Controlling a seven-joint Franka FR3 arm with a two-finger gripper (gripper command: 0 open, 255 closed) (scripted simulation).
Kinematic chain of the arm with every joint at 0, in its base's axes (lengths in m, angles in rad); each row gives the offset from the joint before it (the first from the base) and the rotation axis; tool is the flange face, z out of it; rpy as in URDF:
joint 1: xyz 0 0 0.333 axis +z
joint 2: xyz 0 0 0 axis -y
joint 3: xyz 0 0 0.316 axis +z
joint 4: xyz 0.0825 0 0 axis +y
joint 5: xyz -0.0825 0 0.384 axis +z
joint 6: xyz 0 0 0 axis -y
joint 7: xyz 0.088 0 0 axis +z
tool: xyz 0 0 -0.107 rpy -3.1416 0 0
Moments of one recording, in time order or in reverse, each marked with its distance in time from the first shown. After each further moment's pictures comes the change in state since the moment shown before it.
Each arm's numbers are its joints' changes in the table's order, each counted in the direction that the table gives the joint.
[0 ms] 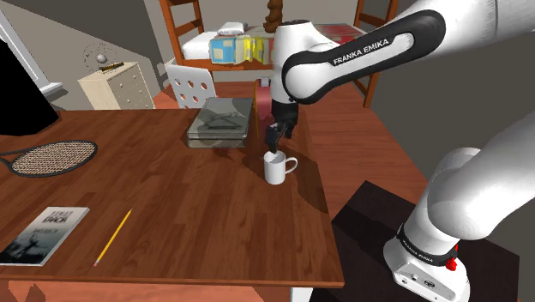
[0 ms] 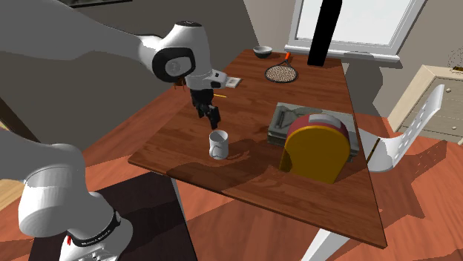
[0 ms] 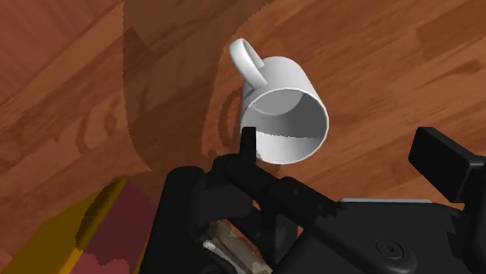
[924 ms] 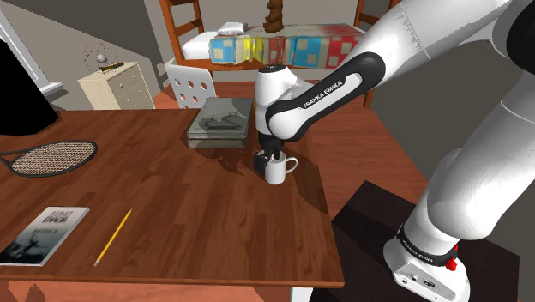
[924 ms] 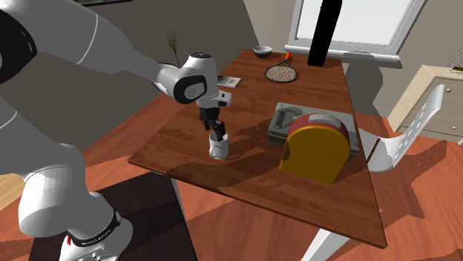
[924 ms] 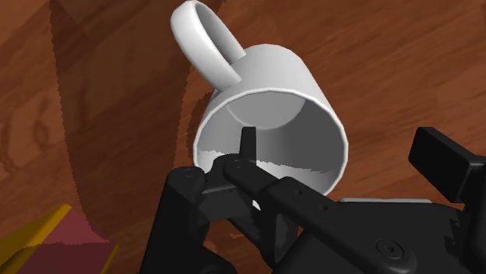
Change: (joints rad) arm 0.000 -0.242 0.058 0.011 -0.070 0.229 -0.081
